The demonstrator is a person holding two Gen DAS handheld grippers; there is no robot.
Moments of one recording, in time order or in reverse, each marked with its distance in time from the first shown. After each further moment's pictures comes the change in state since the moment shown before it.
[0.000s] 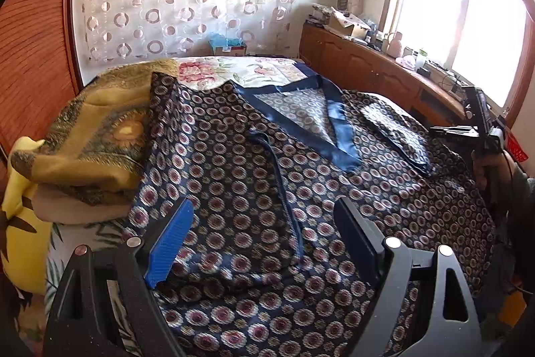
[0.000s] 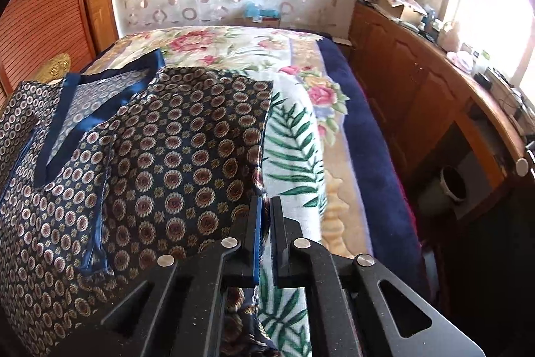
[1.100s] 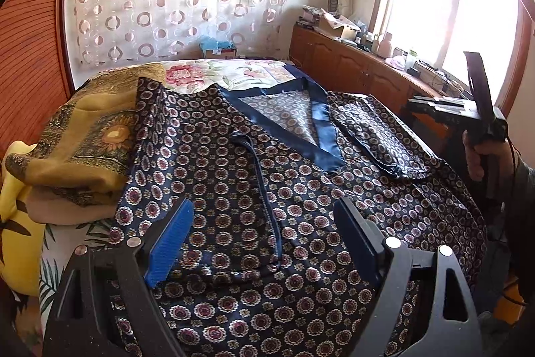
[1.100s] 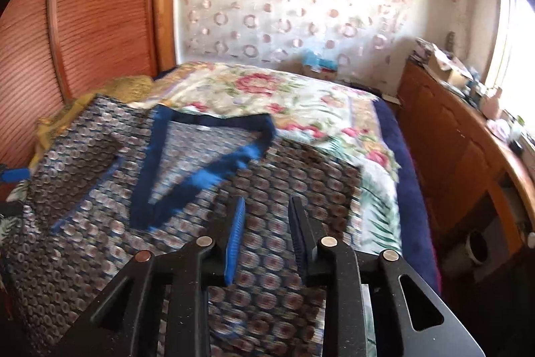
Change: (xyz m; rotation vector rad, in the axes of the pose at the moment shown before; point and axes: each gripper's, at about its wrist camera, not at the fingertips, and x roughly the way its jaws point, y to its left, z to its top) left arm -0.008 -0.012 -0.003 0.010 -0.006 -0.042; right arm -0.058 0.069 0.009 -0.141 -0.164 0.145
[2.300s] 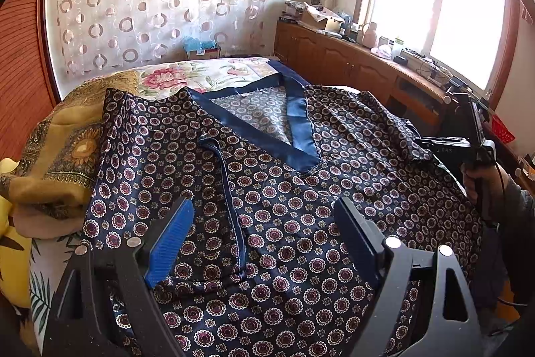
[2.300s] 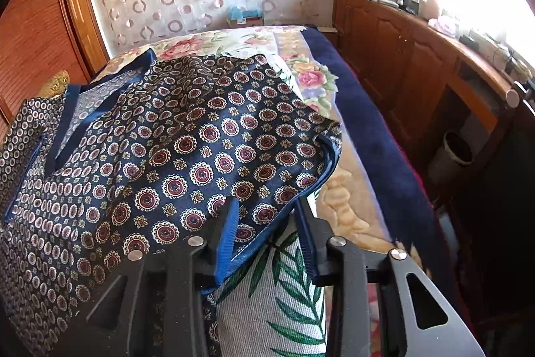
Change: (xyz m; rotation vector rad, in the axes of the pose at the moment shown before) left arm 0.007 -0.027 0.003 0.066 0.017 -0.041; right arm 0.006 -0.093 -0.081 0.290 0.161 -0.119
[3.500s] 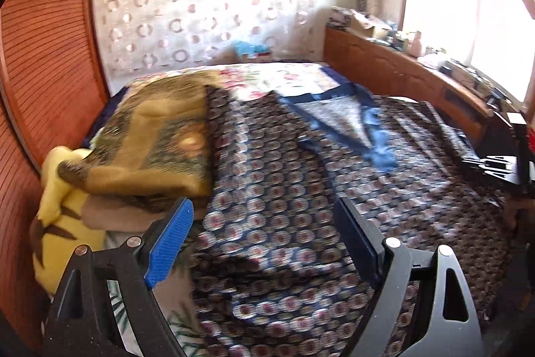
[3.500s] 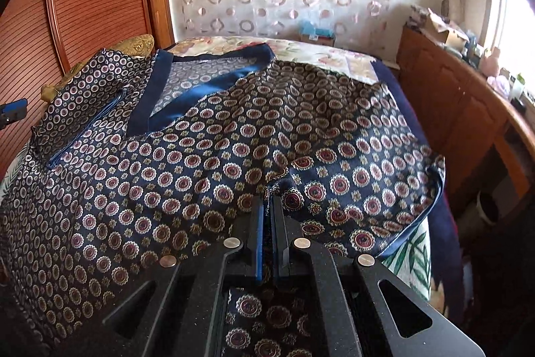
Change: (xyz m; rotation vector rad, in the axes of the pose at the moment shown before) left arm -0.030 0.069 -0.005 -0.037 -0.027 0.178; right arm -0.021 0.092 -0.040 -0.232 -0.063 0.183
